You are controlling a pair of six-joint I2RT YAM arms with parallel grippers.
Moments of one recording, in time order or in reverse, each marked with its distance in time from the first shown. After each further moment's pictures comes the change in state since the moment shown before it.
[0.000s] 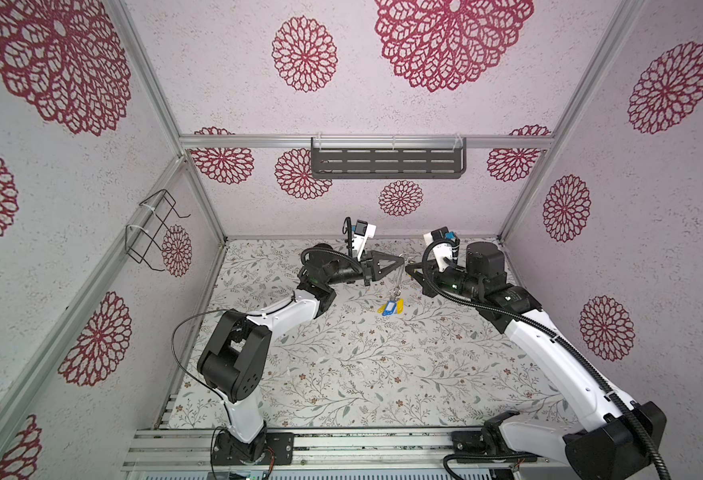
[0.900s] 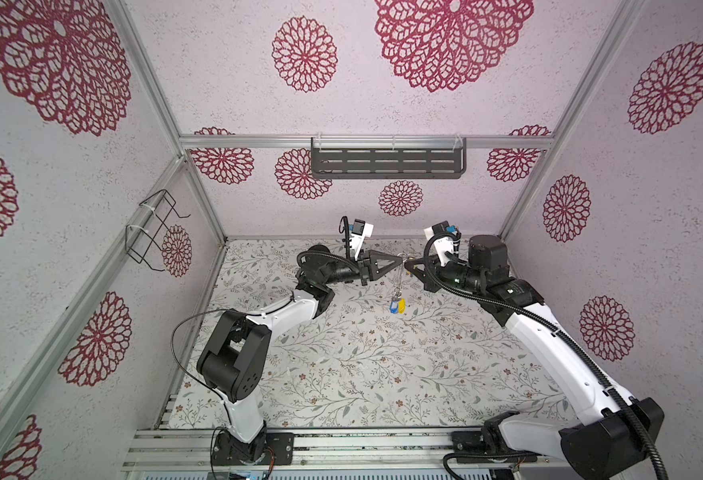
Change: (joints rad) left arm 0.009 0.000 -0.009 0.061 0.019 -0.049; right arm -0.027 0.035 0.067 -0.035 -0.085 0.021
